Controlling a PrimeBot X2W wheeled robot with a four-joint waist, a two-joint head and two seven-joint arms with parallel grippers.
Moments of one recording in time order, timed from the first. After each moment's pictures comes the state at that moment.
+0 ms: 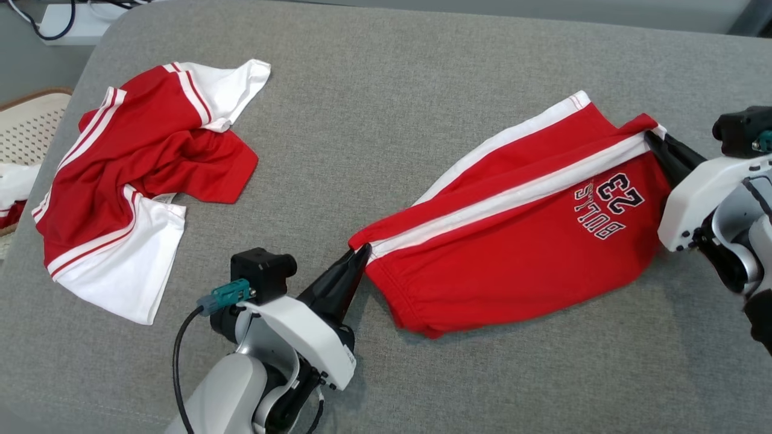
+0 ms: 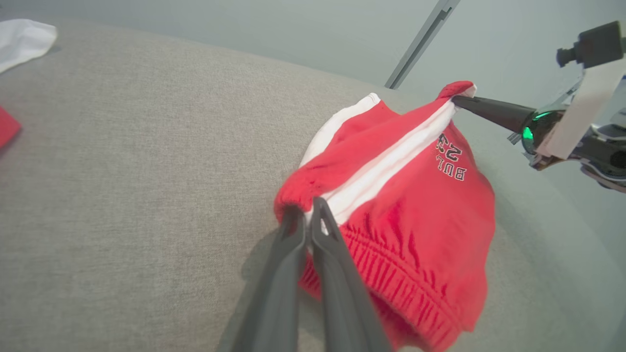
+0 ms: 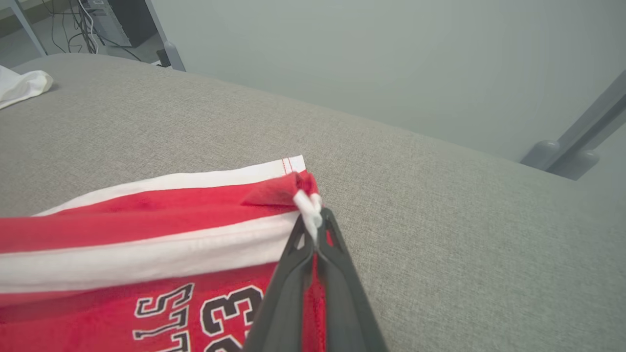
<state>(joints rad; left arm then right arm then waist) -0.29 0.13 -0.47 0.18 -0.63 -0.08 0.06 -0.75 -0.46 0.53 0.64 0.58 0.13 0.04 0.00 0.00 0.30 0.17</state>
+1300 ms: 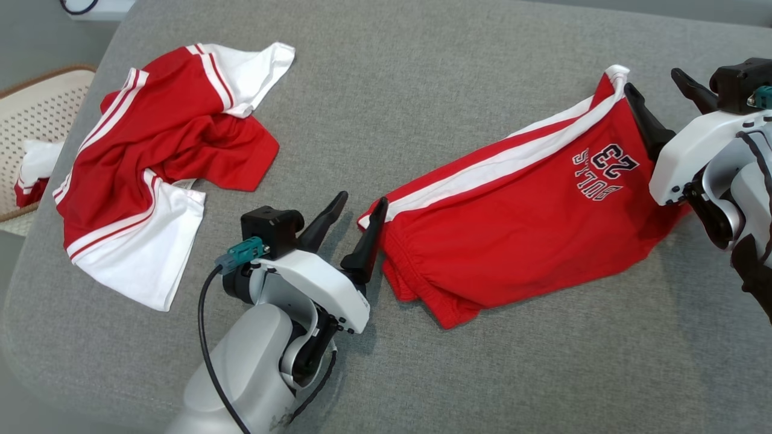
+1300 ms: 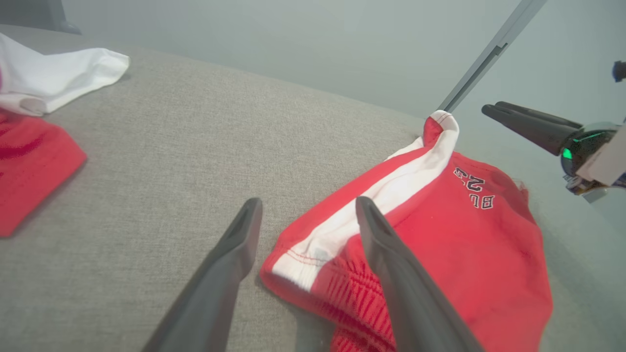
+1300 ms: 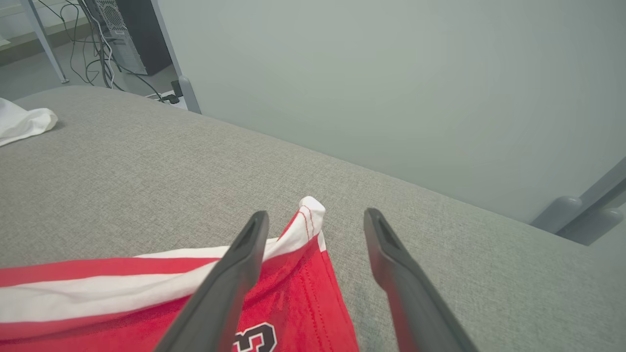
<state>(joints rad) -0.52 0.04 -0.53 0.50 -0.67 -0.04 -0.12 -1.08 -0.41 0.95 1.02 0.83 0.13 -0.22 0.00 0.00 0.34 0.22</state>
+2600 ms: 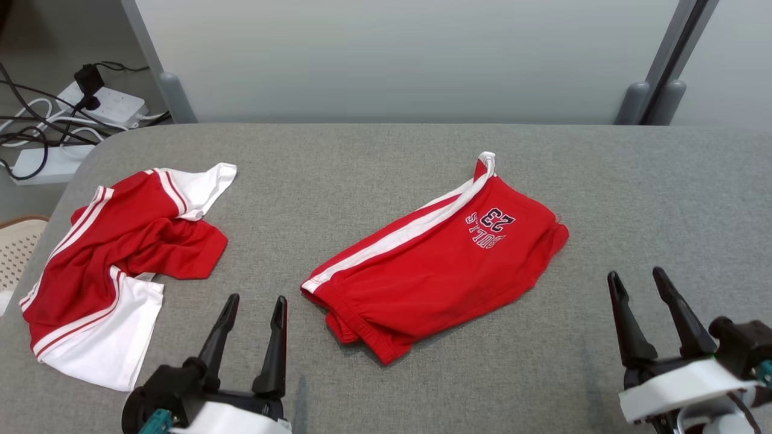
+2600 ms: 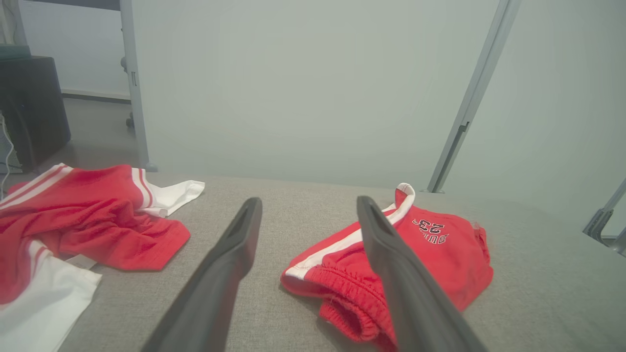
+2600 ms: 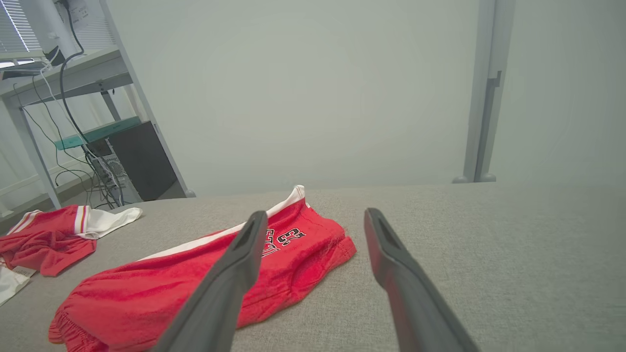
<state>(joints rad) 0.02 0.09 -0.21 0.09 -0.34 0.02 -0.25 -0.10 -0.19 0.14 0.22 0.39 0.13 -0.25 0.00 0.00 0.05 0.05</state>
